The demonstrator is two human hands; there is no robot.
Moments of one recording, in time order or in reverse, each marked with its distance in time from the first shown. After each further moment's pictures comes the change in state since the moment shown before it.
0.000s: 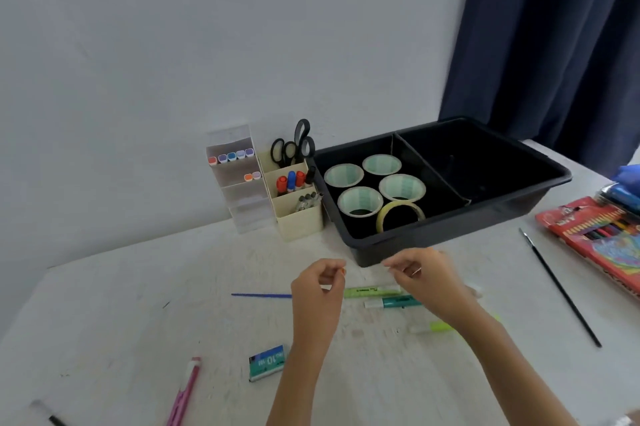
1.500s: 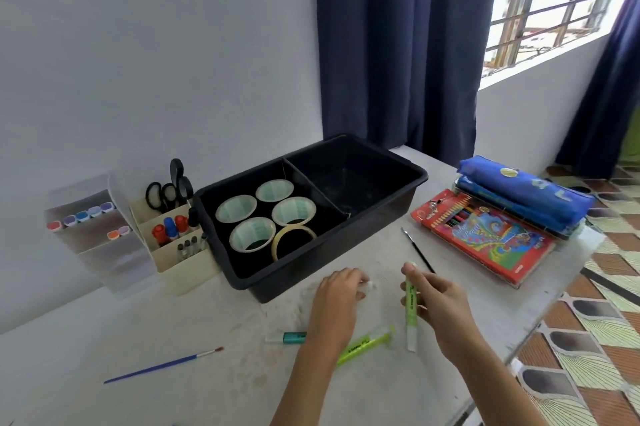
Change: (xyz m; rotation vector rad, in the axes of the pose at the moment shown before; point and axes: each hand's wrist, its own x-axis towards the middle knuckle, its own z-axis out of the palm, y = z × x) left_hand -0.006 0.043 0.150 0.435 -0.520 0.576; right_hand -0.064 0.088 -0.081 0.911 0.482 0.508
